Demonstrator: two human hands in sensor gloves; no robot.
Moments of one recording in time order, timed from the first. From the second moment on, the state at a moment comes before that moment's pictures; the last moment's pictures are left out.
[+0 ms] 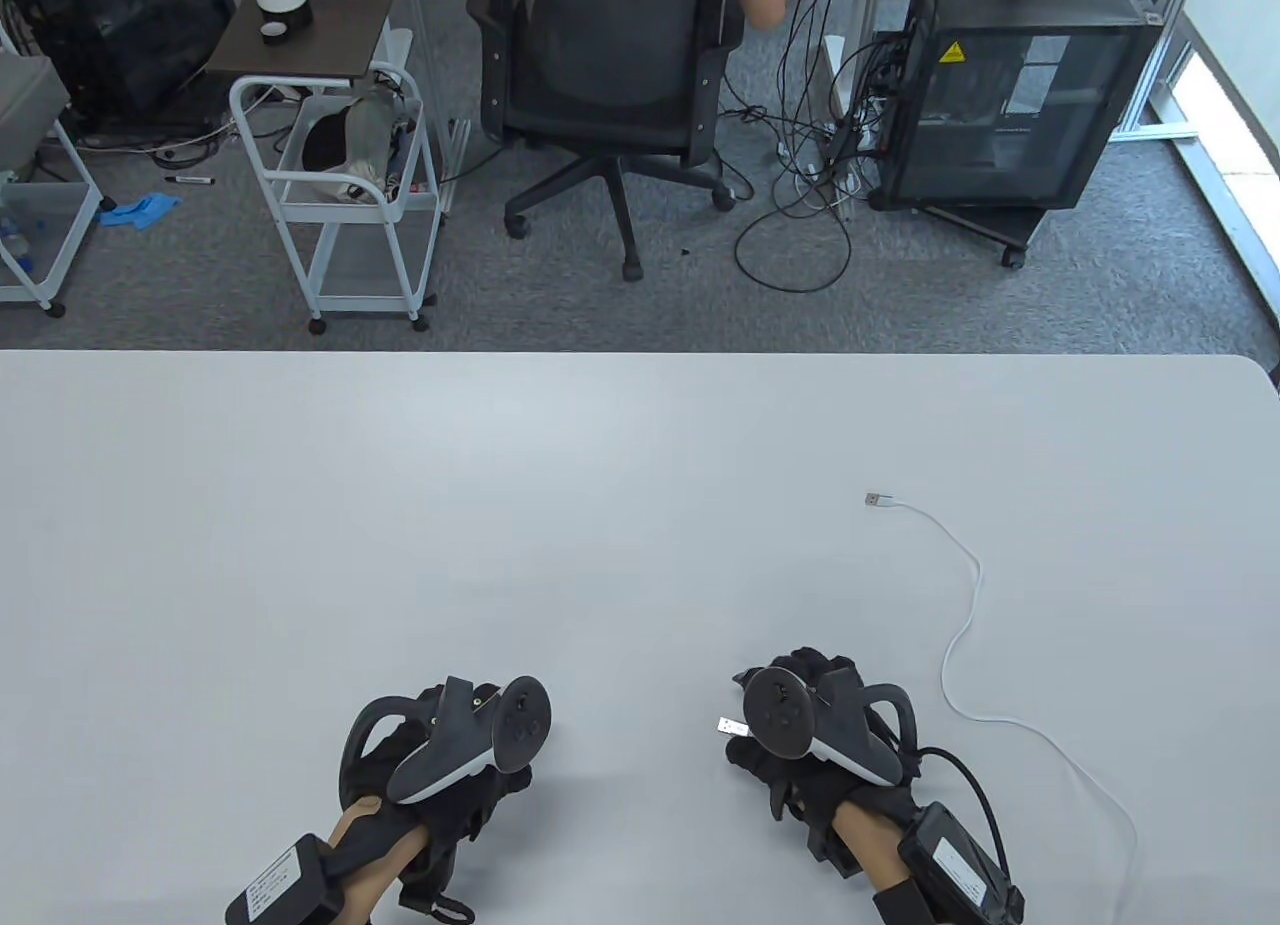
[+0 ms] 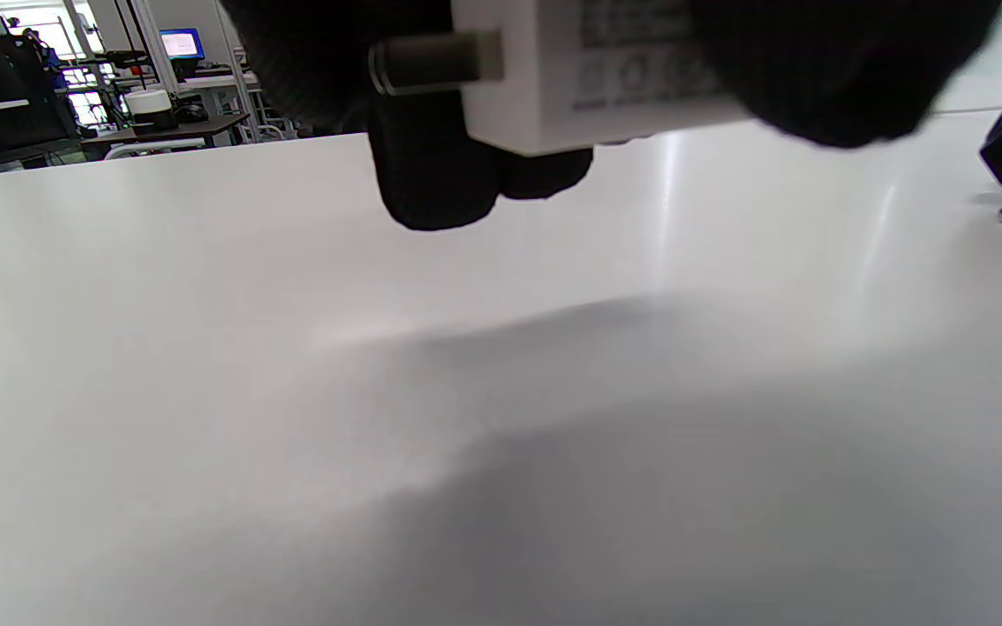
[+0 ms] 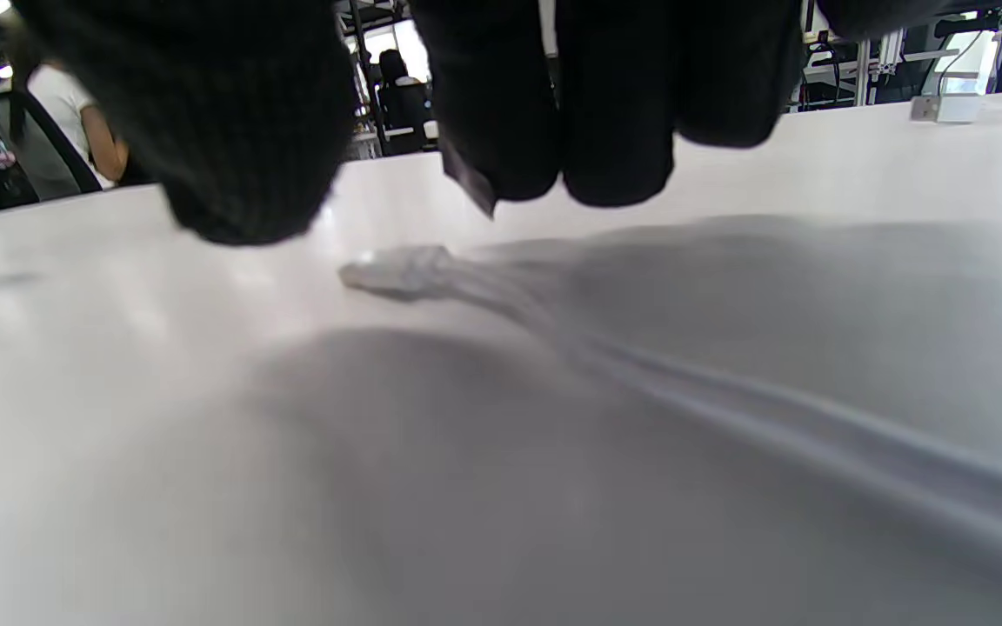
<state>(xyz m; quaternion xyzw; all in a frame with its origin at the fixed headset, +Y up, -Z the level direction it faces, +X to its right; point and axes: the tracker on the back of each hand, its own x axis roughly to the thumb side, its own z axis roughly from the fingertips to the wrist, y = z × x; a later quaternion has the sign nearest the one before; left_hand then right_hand) -0.155 -0.729 -0.240 -0.13 -0.10 -0.04 0.98 0.120 -0.768 -0.263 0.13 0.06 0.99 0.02</state>
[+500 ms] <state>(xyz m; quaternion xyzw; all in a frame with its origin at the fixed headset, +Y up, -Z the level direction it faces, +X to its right) -0.151 -0.728 -0.237 -0.13 -0.12 -0.03 0.98 0.120 -0.745 -0.263 0.12 0.01 0.99 0.09</state>
